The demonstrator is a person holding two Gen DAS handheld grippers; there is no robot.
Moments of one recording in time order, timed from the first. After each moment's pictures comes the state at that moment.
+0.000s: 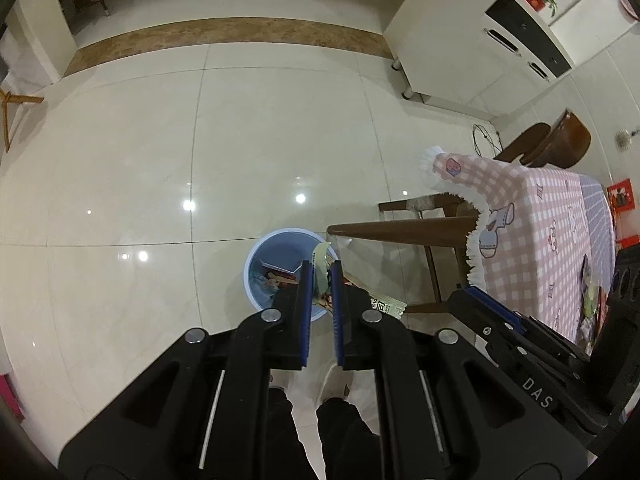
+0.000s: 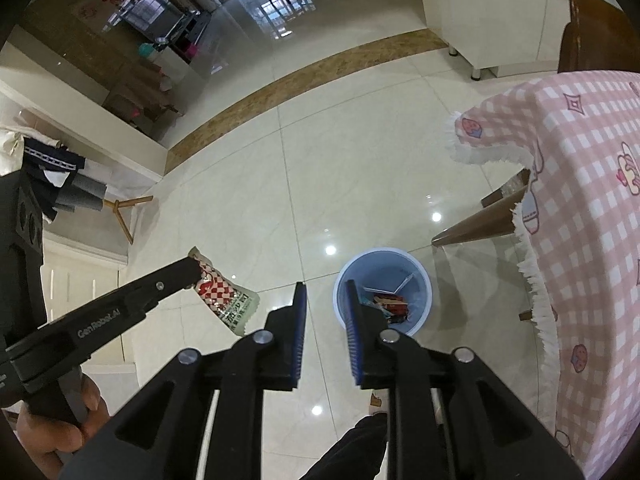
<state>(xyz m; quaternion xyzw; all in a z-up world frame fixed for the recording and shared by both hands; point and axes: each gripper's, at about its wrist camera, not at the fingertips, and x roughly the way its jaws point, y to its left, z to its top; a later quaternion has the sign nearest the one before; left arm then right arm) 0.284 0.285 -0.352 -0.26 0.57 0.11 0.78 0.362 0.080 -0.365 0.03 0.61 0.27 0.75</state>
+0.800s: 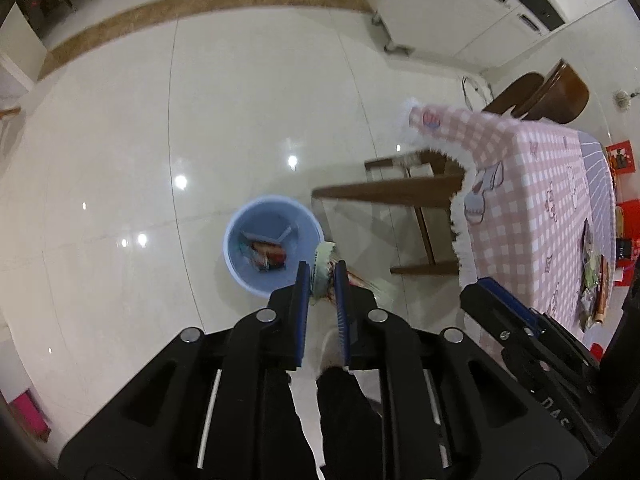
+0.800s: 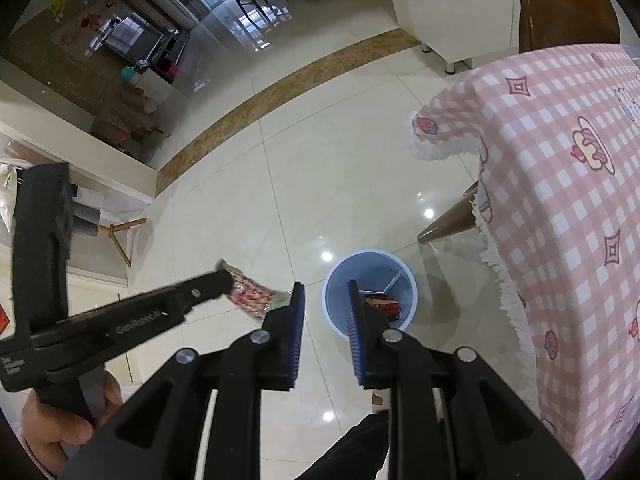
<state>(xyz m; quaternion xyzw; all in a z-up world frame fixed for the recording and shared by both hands) 0.320 0.246 -0.373 -0.24 0.64 0.06 0.73 0.368 0.042 -0.353 0.06 0.61 0.23 0.75</state>
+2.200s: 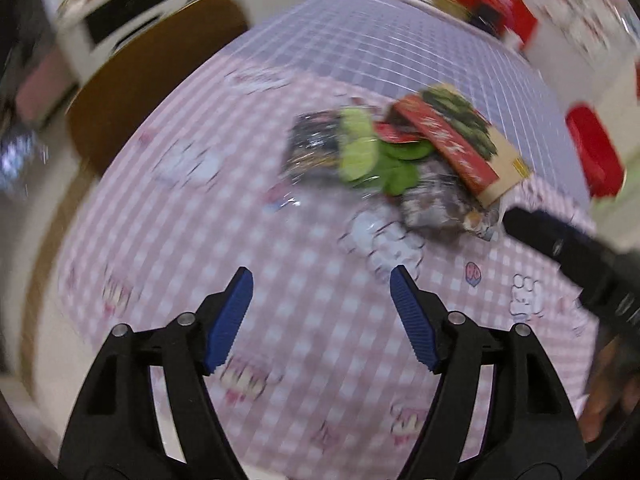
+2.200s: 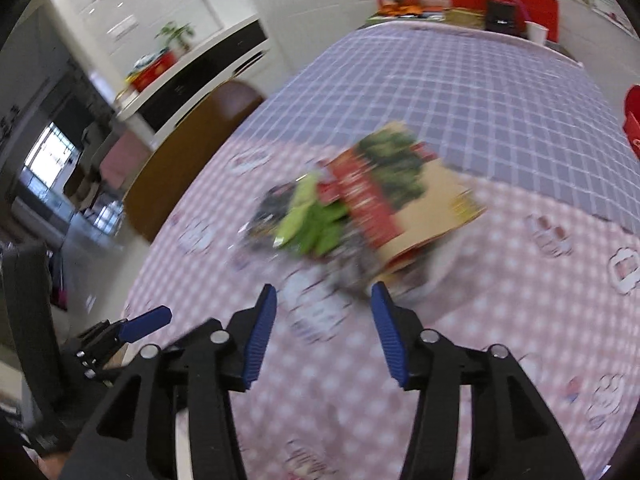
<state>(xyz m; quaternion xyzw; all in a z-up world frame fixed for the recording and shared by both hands) 0.395 -0.224 -0.295 0.13 0.52 -0.27 0.80 0.323 -0.409 -0.277 0.24 0.44 -0.12 0.85</state>
